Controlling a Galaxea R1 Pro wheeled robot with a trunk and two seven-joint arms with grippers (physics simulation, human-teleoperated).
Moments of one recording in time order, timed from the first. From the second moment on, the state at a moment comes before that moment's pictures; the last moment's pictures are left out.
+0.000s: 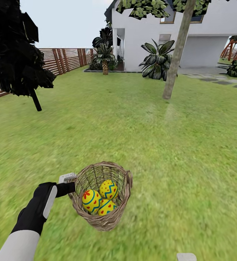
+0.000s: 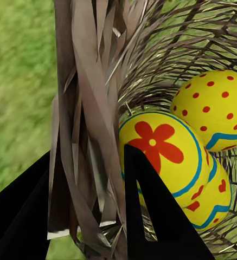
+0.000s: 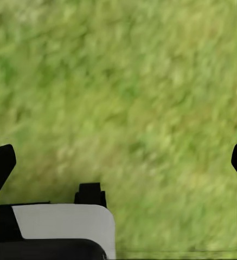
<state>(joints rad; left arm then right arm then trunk) -0.57 0.04 0.16 -1.09 0.13 0.87 -0.08 -0.34 -0.07 0.06 -0.22 -0.06 -0.08 -0.06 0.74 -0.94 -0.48</state>
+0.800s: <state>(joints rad) -0.57 0.02 0.16 -1.09 0.13 0.87 -0.08 -0.33 -0.06 0.06 -0.06 -0.07 -0.08 -0.06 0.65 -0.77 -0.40</state>
